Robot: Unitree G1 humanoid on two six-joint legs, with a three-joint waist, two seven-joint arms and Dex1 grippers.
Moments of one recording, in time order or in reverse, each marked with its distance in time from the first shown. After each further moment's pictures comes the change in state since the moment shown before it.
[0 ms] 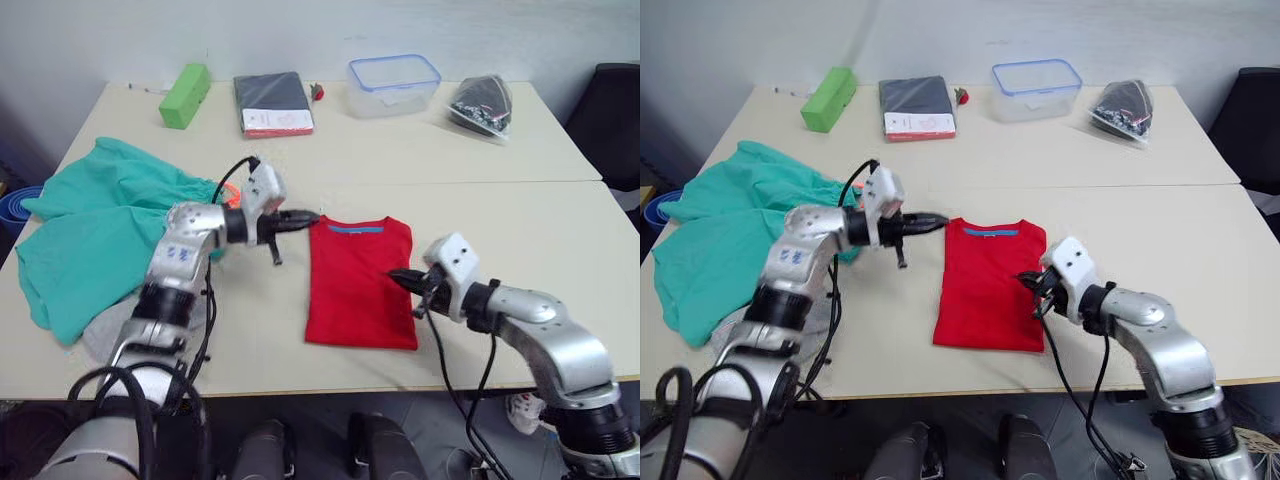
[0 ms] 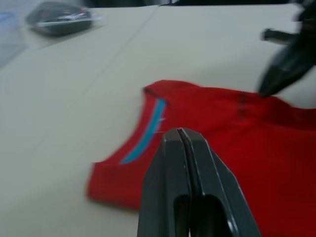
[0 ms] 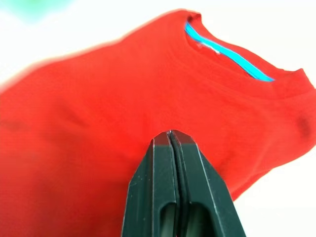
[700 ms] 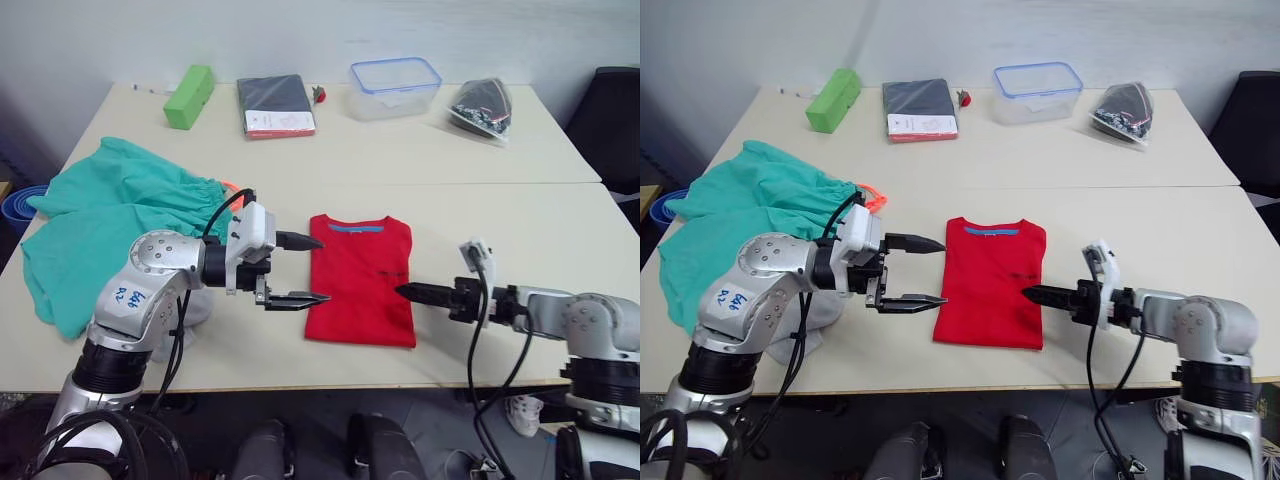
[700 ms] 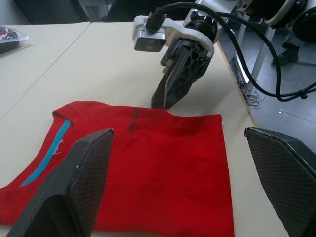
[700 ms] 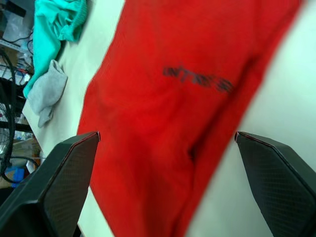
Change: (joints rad) left arm 0.167 0.162 0.042 -0.391 -0.189 0.201 -0.001; right arm -0.207 0.070 -0.092 0.487 0.264 0.386 0.029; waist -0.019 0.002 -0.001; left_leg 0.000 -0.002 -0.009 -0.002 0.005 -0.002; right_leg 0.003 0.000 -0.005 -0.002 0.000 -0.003
